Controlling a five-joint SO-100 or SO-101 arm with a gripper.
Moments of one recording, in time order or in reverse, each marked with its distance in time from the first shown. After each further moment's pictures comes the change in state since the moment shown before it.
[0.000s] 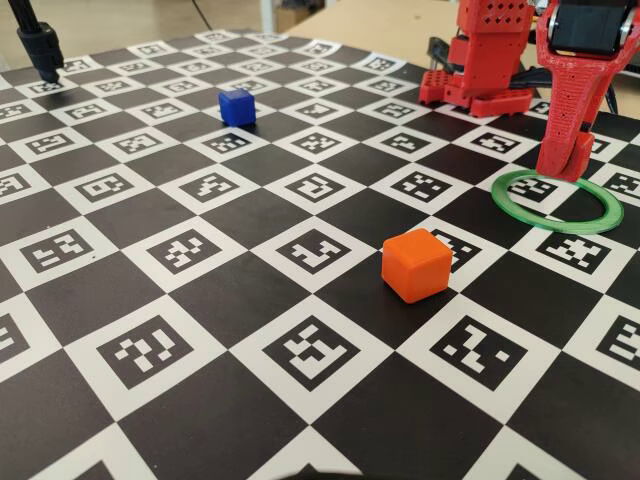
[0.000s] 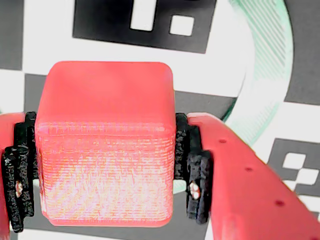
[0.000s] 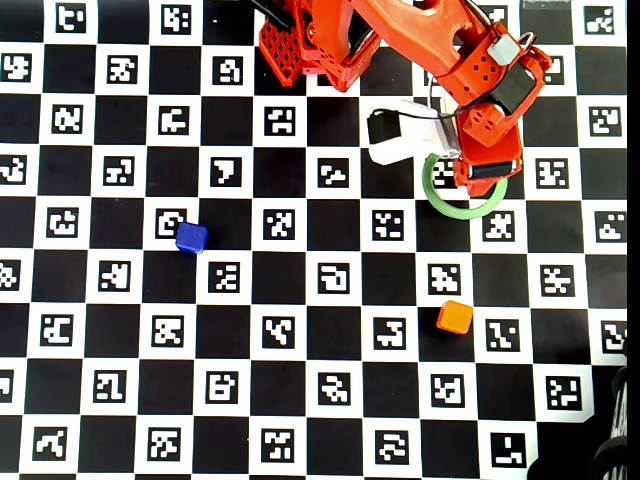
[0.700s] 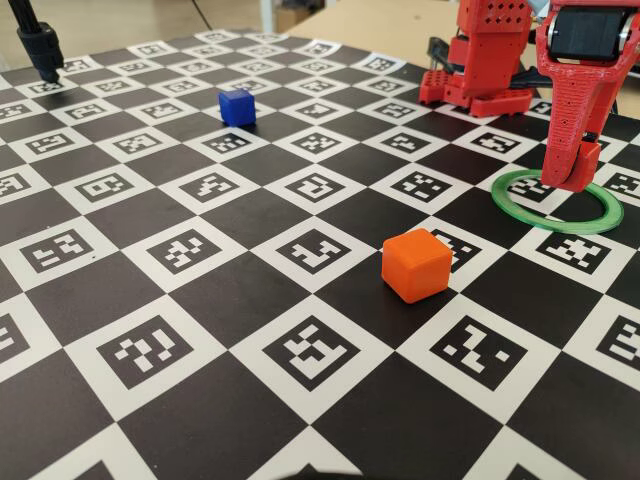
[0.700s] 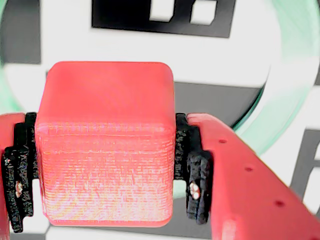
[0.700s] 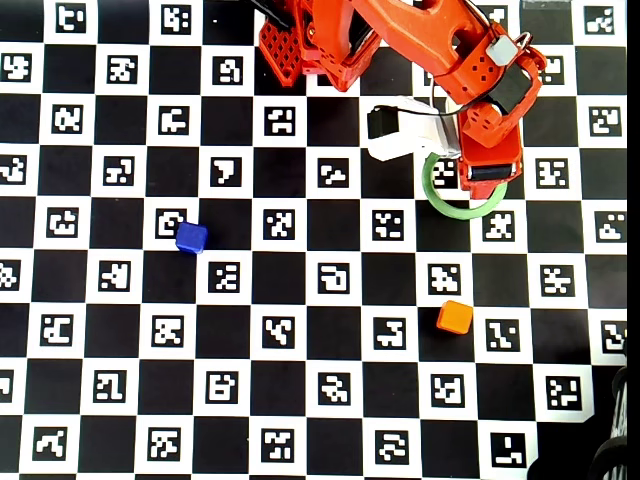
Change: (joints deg) arm 0.6 -1.2 0.6 -2.7 2.7
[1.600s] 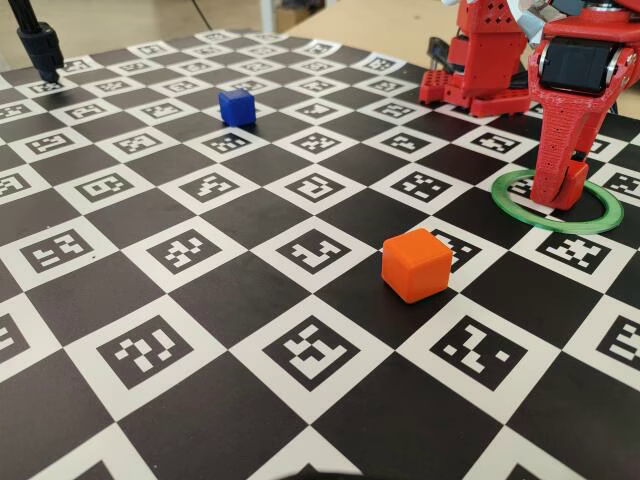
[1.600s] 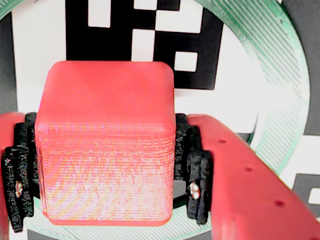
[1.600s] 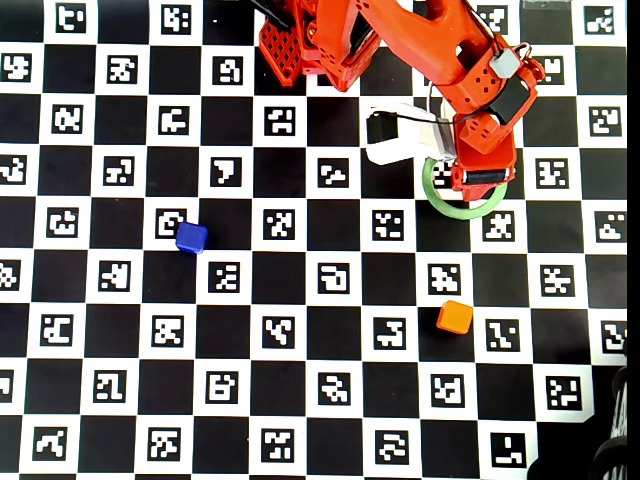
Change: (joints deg) arm 0.0 -3.5 1.0 -2.8 0.0
